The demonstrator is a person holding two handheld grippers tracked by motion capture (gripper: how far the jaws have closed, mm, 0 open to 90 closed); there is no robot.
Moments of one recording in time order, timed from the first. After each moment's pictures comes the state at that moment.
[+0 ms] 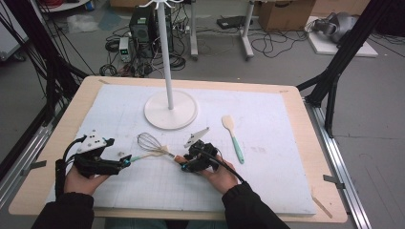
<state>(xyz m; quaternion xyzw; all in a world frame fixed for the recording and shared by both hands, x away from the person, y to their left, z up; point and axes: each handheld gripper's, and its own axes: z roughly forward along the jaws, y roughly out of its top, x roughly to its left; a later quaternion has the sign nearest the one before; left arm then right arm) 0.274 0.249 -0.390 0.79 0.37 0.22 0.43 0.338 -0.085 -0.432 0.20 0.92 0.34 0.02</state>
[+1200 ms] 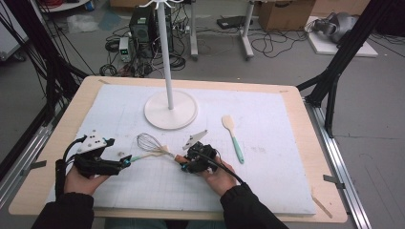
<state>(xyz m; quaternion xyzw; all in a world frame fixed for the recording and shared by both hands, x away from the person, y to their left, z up) 0.274 0.248 -0.390 0.79 0.37 0.22 0.43 0.332 -0.081 -0.433 0.21 0.92 0.33 0.04</state>
